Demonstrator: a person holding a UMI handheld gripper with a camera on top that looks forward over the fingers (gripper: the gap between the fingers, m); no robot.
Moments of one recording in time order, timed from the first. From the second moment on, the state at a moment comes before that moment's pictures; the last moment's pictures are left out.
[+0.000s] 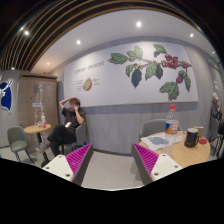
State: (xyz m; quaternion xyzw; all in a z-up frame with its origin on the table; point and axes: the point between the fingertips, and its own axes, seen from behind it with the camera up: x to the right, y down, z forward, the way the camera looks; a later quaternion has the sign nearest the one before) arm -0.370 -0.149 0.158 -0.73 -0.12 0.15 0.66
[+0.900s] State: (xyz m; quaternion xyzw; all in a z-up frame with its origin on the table) arm -0.154 0.084 0.146 -0.73 0.01 -0.01 0.68
